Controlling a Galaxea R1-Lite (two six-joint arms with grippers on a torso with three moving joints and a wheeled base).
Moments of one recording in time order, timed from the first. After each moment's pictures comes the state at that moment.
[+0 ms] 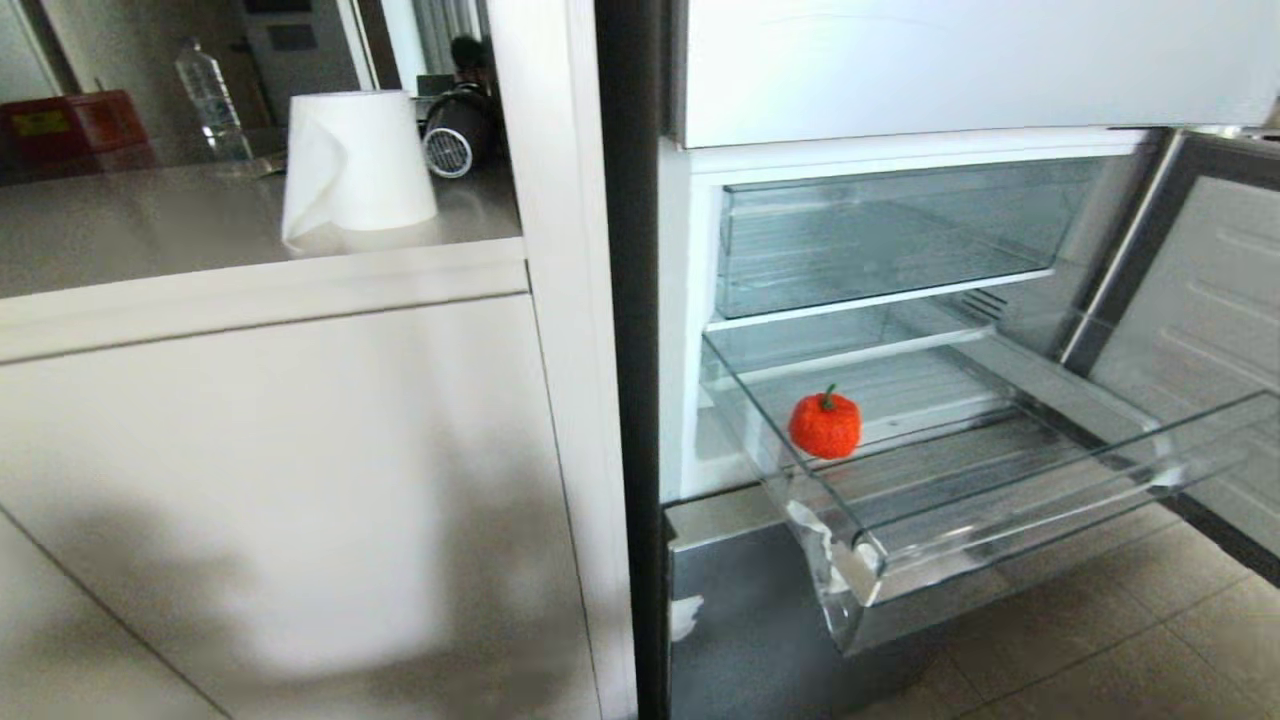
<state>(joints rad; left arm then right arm) 0.00 0.00 -0.01 0.02 0.00 0.00 0.01 0.00 0.00 0.00 0.00 -0.01</state>
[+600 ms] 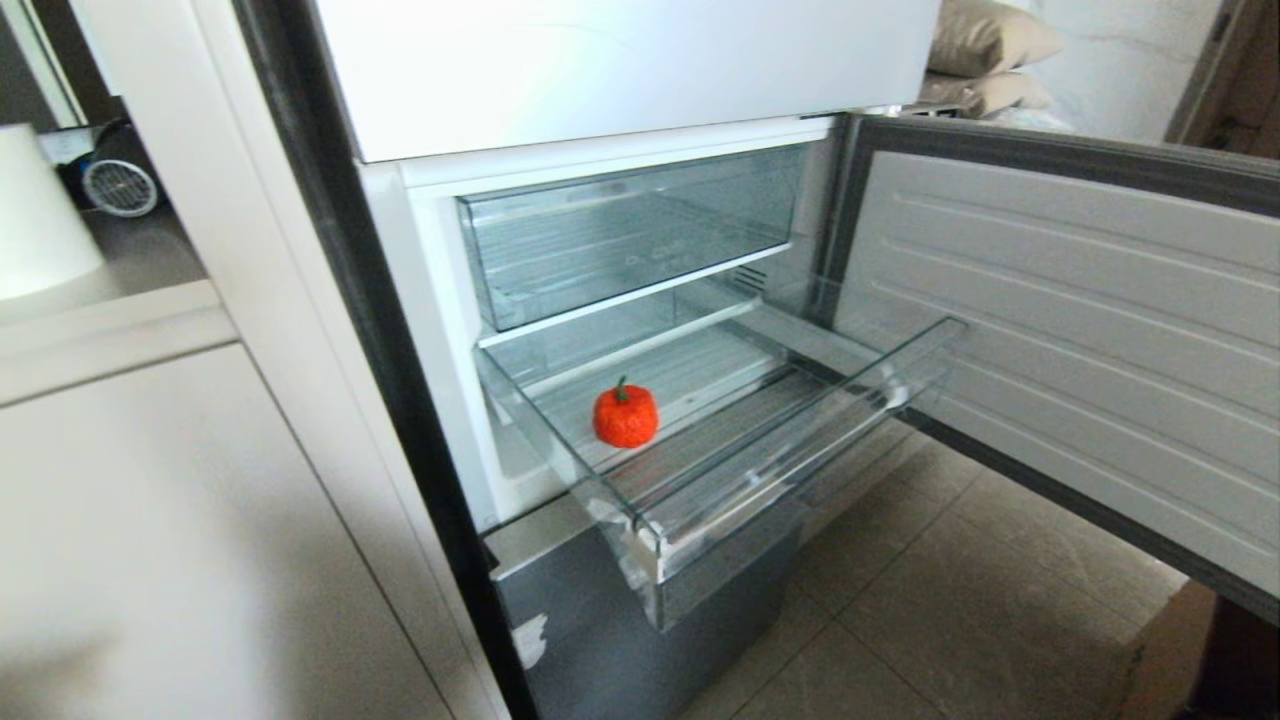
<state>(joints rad) 0.00 0.00 -0.01 0.02 0.00 0.00 0.01 0.00 0.00 0.00 0.00 -0.01</state>
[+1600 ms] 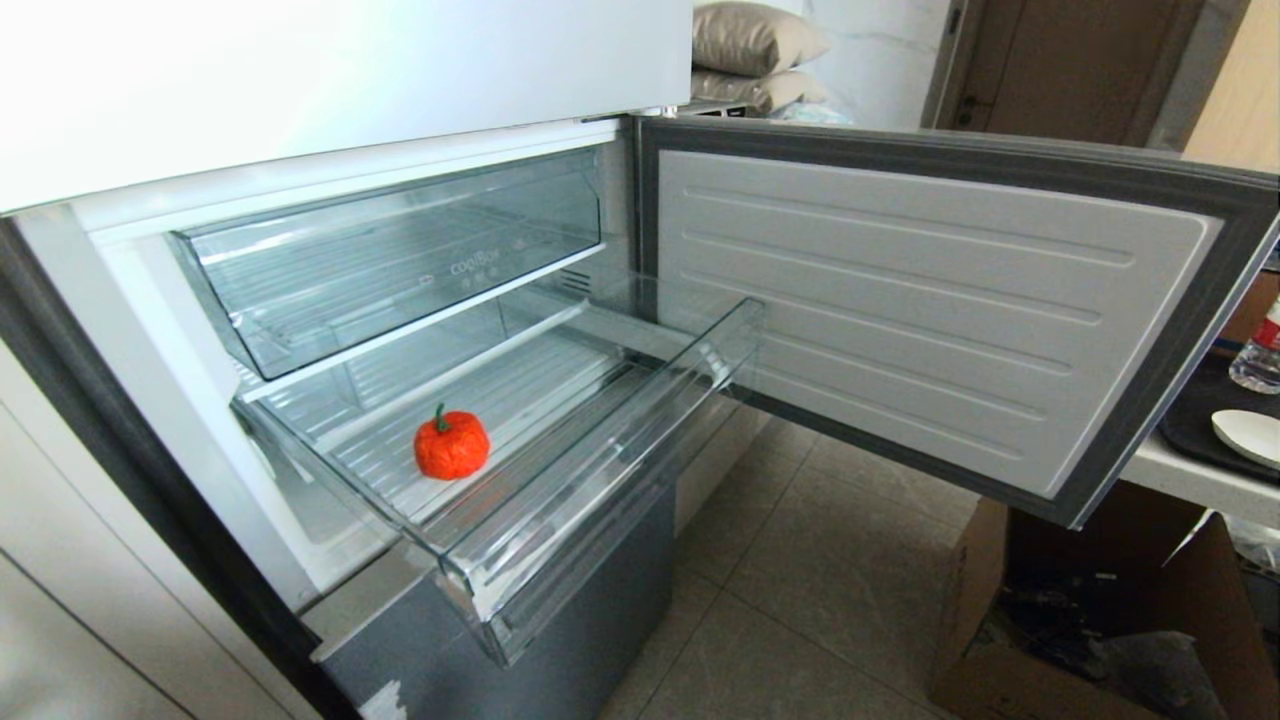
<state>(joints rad) 0.00 0.00 -0.01 0.02 0.00 0.00 -0.04 0.23 -0.23 -0.02 -0.20 0.09</state>
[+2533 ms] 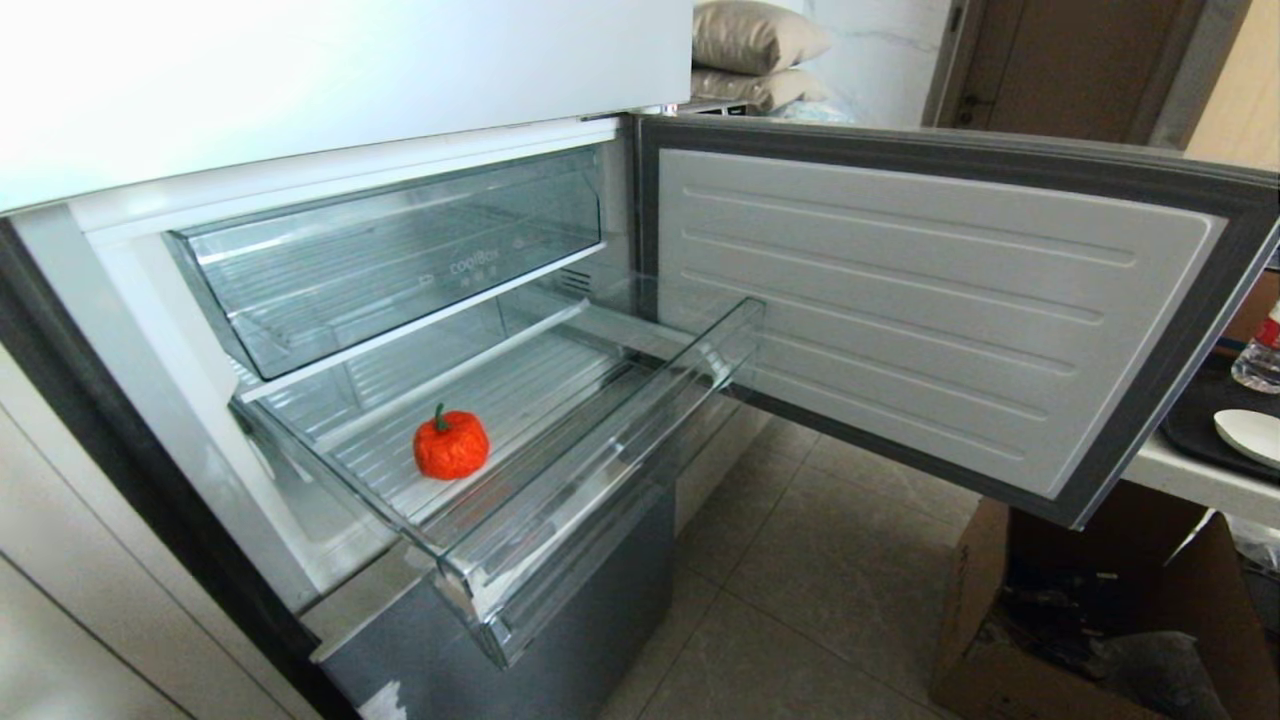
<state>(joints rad) 0.00 0.00 -0.01 0.02 0.00 0.00 -0.90 1.32 -0.56 -0.53 -0.03 0.20</state>
